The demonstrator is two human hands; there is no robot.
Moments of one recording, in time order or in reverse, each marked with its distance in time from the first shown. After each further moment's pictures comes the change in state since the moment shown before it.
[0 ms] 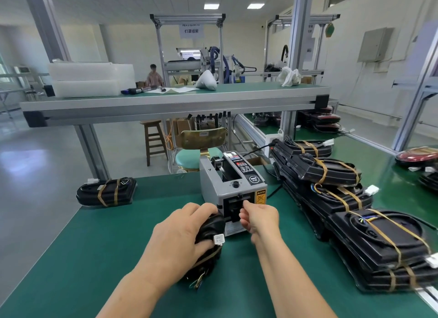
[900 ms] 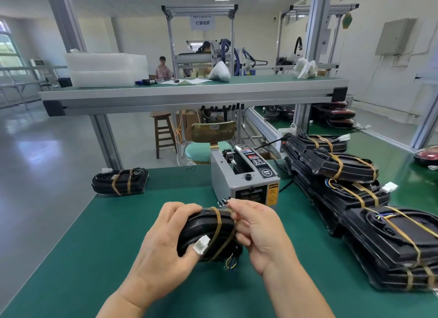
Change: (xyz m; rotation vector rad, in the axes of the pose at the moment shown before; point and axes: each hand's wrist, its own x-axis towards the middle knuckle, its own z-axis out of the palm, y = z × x) left_hand -0.042 -0.026 -0.003 -0.268 0.214 0.023; right_hand -0.105 -0.008 -0.005 0.112 -0.529 -0.048
